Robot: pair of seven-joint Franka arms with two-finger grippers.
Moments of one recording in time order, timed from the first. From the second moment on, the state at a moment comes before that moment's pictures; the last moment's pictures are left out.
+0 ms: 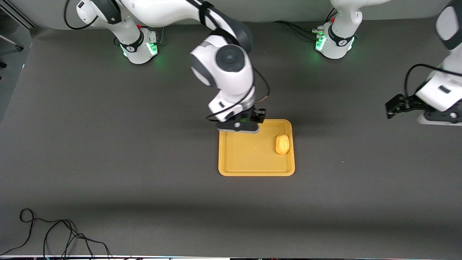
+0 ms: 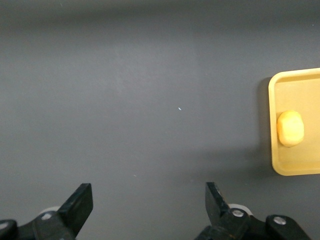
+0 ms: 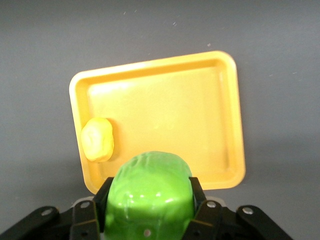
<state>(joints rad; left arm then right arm) 0.12 -0.06 -0.13 -1.82 0.05 1.85 0.10 0.85 0.78 -0.06 -1.00 0.05 1.88 0.94</state>
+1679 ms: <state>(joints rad) 0.12 -0.05 -0.11 -1.80 0.04 1.76 0.14 0.82 0.66 -0.09 -0.89 -0.04 1.66 0.94</state>
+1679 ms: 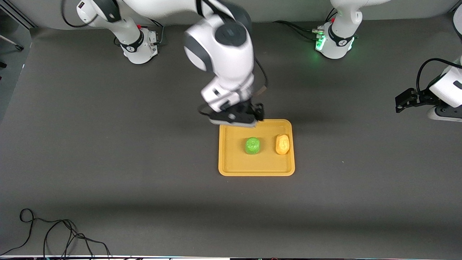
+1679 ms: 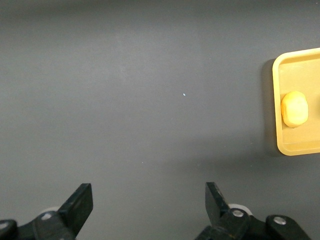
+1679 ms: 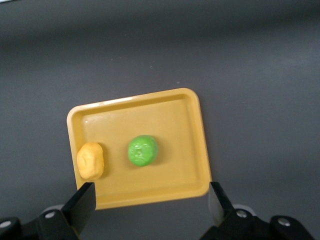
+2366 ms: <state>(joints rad) 0.12 -0.05 -0.11 -1.79 0.04 1.76 0.14 0.23 0.20 -0.03 -1.31 -0.02 1.52 0.33</state>
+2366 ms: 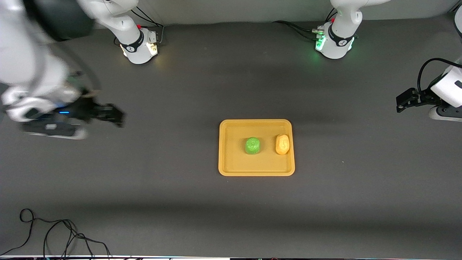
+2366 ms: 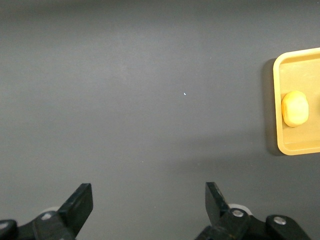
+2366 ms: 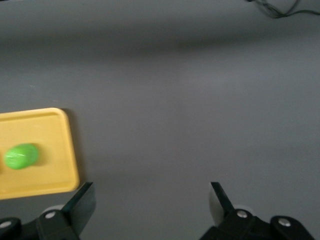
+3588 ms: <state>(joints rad) 0.12 -0.04 -0.11 -1.80 0.04 1.76 0.14 -0.04 0.03 0.00 -1.60 -0.01 1.64 0.00</state>
